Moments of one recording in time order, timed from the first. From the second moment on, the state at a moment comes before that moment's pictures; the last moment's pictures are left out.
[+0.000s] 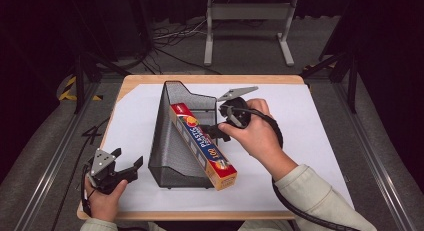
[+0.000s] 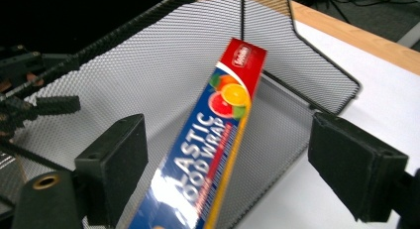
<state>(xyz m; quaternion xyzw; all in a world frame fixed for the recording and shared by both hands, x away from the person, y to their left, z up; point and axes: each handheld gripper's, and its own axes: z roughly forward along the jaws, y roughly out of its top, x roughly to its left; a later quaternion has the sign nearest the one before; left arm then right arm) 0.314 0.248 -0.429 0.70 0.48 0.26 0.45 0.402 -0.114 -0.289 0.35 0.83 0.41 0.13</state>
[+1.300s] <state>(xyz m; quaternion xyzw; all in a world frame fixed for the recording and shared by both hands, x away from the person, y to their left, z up) 0.313 0.249 -0.432 0.71 0.47 0.27 0.44 0.376 -0.302 -0.328 0.34 0.81 0.44 0.20</state>
